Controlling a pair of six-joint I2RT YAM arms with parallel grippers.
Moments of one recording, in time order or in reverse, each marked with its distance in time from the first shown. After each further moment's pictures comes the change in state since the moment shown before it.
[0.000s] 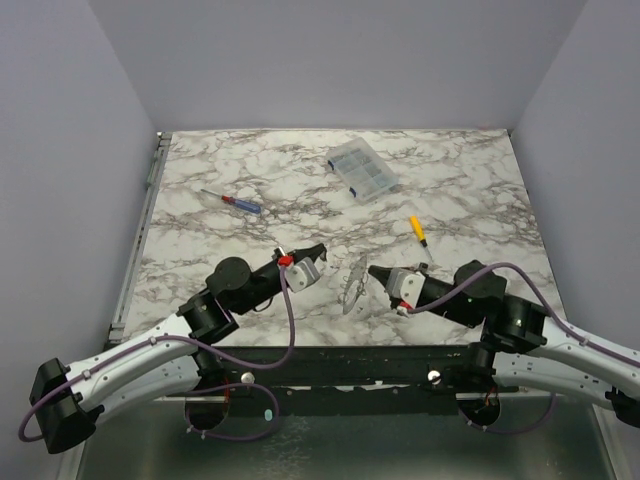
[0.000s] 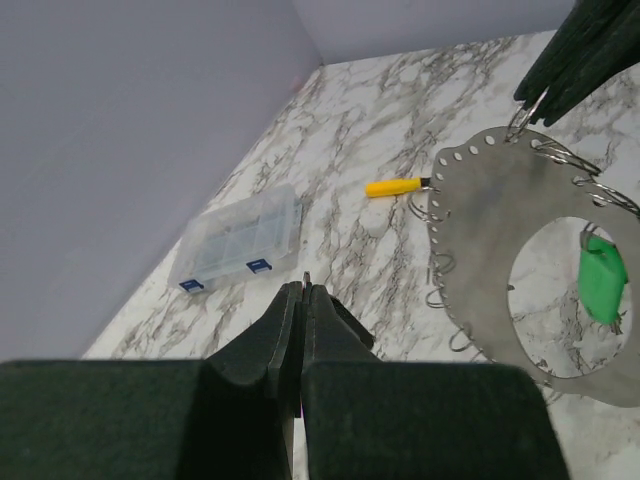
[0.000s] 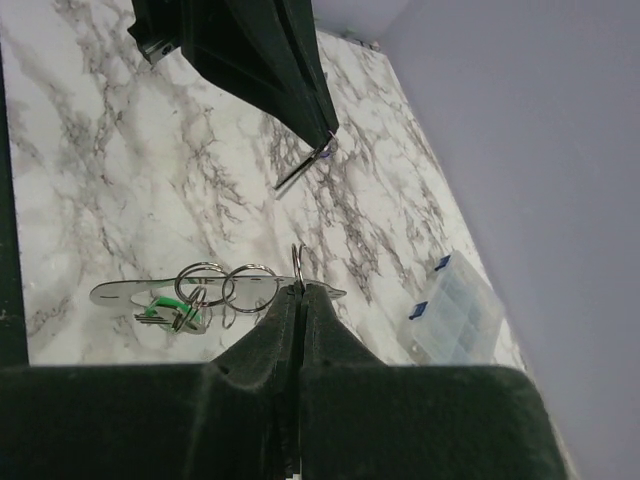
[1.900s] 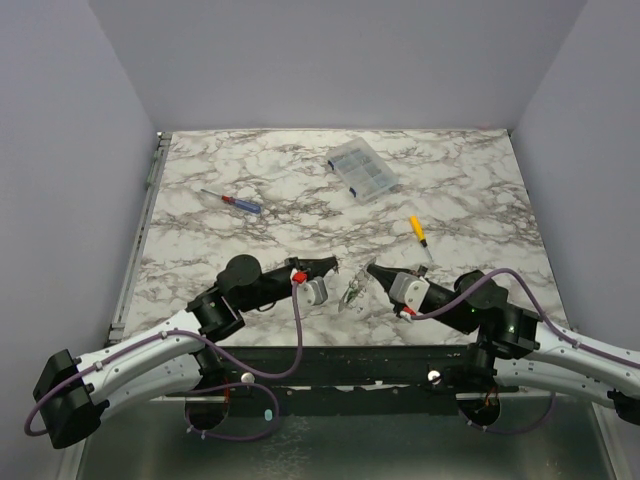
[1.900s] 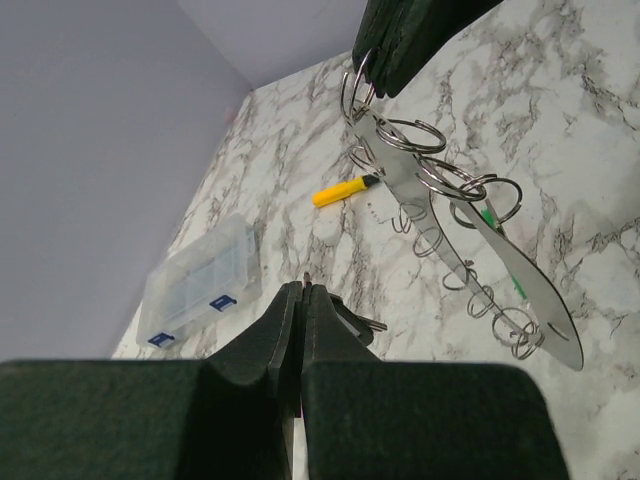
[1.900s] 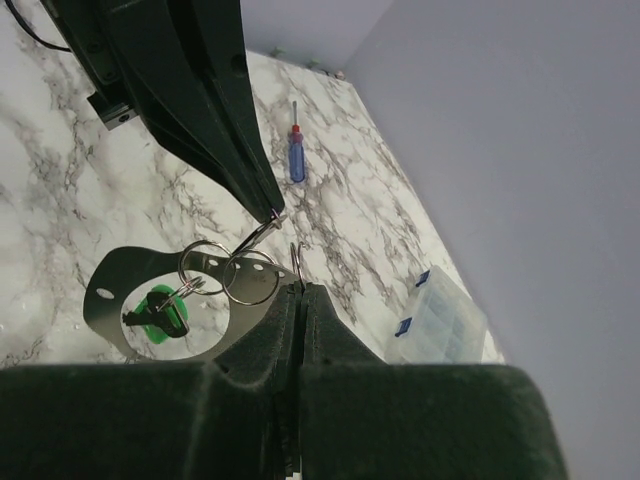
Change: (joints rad) left arm 0.013 0.061 -0.026 0.025 0.222 0.146; right arm 0.042 -0.038 -0.116 0.193 0.058 -0.034
